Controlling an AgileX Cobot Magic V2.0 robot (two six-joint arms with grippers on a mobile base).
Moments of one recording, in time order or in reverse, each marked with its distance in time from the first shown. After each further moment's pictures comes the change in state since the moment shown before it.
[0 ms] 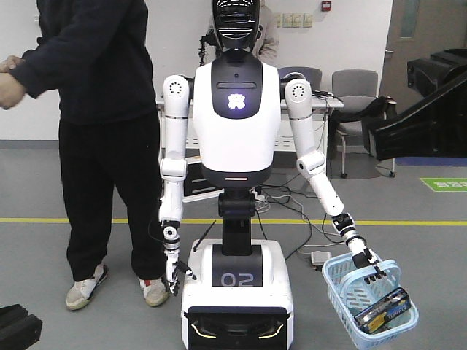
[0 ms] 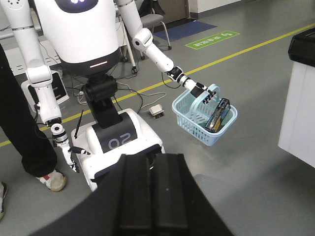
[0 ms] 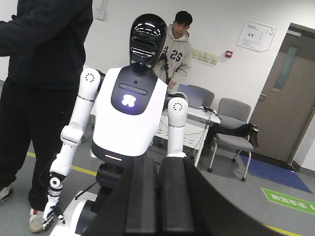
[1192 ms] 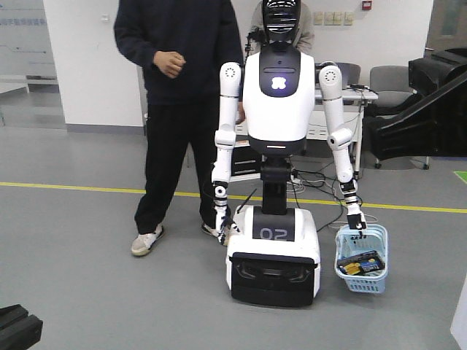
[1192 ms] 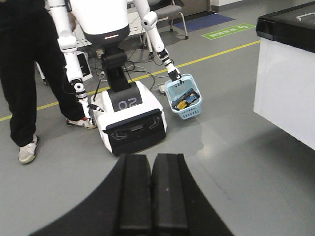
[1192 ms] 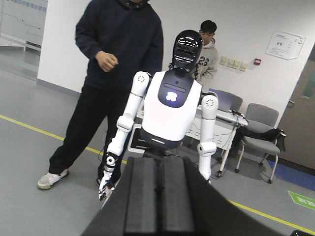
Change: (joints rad) left arm 0.000 0.000 0.000 0.000 0.001 -0.001; right arm 0.000 0.000 0.000 0.000 0.000 0.000
